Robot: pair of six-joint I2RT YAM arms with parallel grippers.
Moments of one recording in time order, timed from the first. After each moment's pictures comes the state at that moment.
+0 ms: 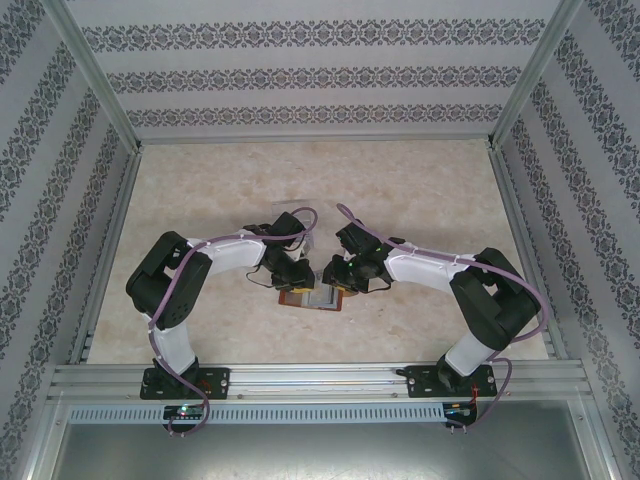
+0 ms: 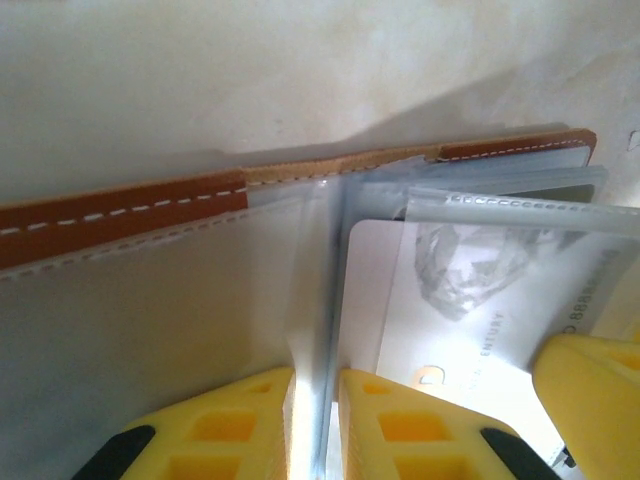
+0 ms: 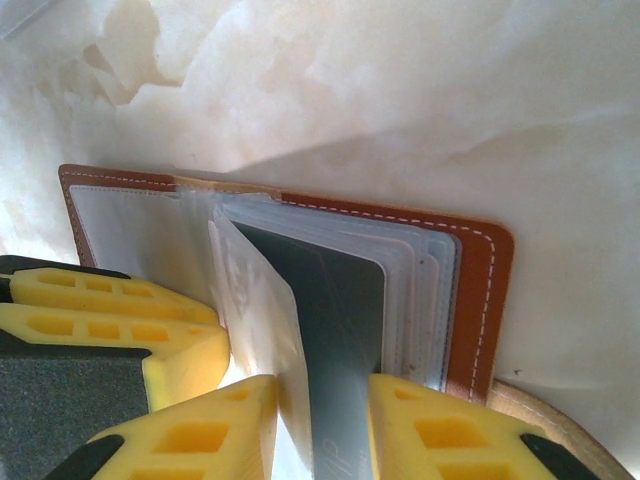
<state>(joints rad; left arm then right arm) -0.59 1.82 1.04 -0.53 0.49 -0.64 0.68 1.63 0.86 -0.36 -0.33 0.94</state>
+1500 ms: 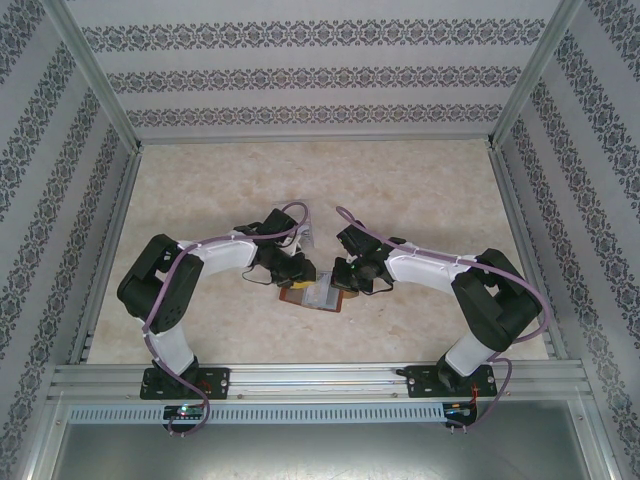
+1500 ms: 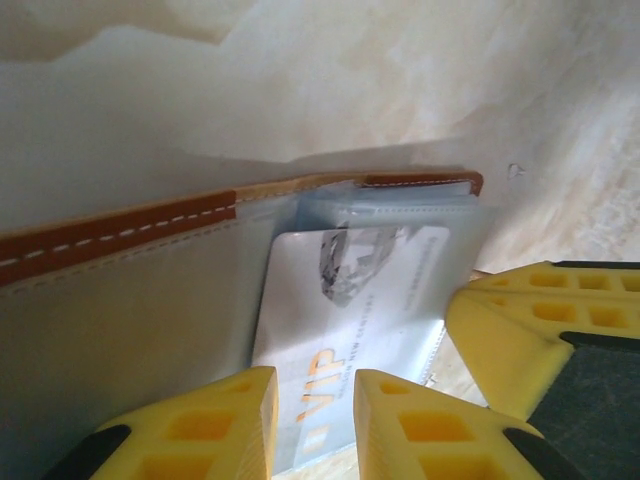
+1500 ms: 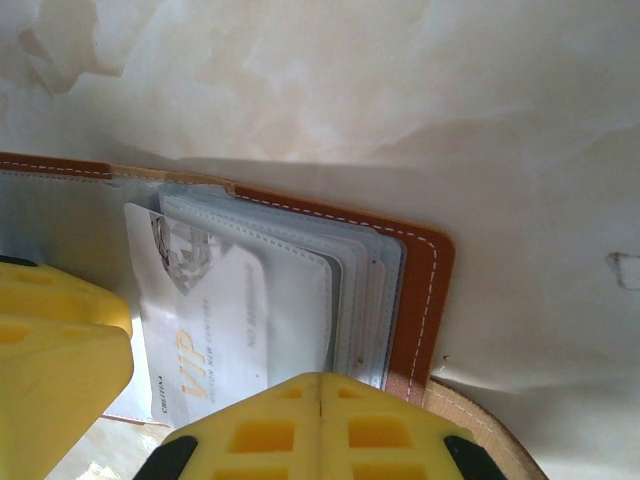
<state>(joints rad) -0.55 1.77 0.99 -0.40 0.60 -0.73 0.68 1.62 0.86 -0.42 -0.28 0.88</state>
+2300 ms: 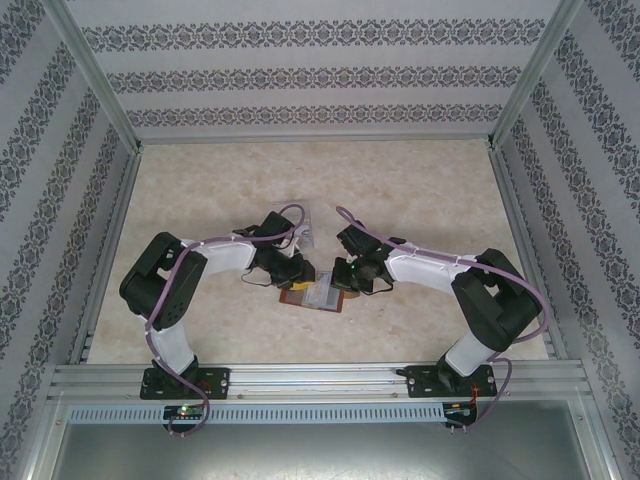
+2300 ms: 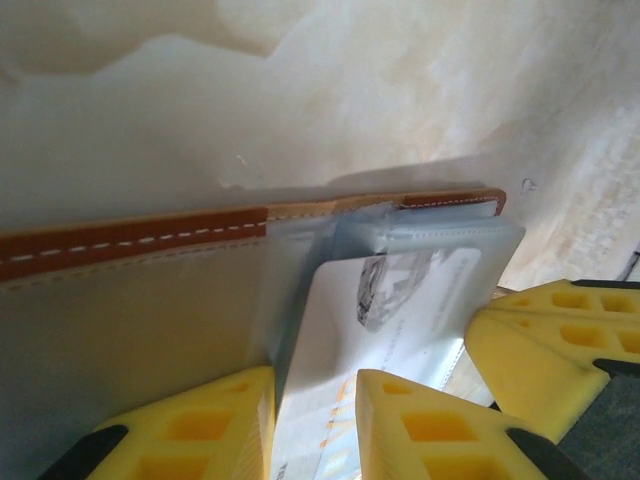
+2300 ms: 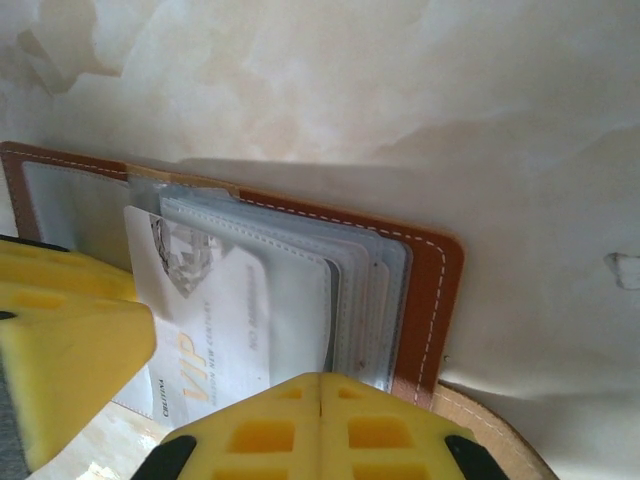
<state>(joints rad) -0.53 1.80 0.93 -0.30 0.65 -0.77 0.68 1.62 0.86 -0.42 -0.28 0.88</state>
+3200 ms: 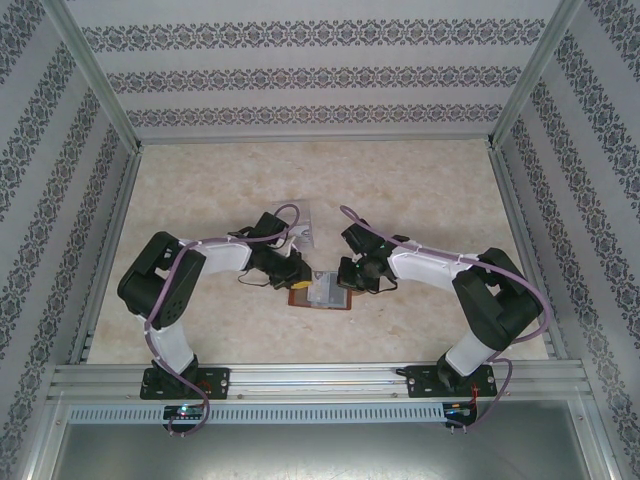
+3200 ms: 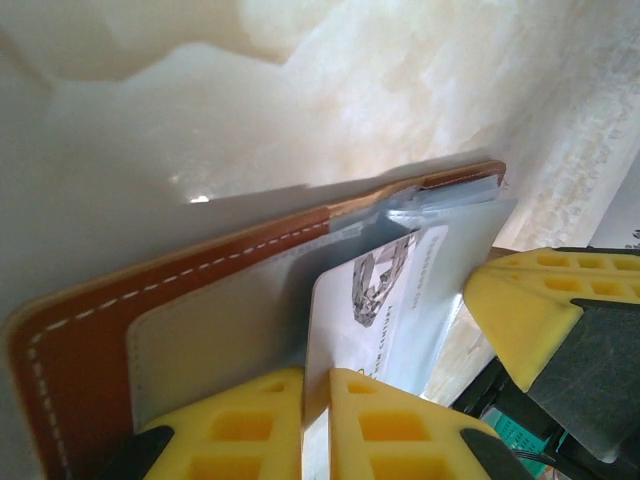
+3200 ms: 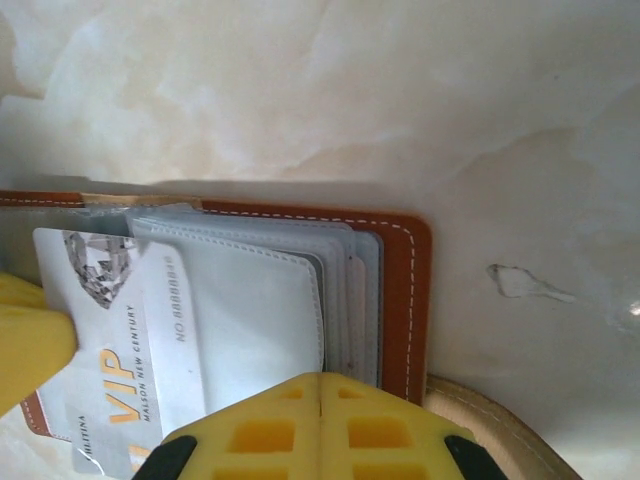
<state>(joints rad) -0.49 1.79 0.89 -0.25 0.71 -0.77 0.65 1.62 0.86 -0.47 -0.25 0.84</state>
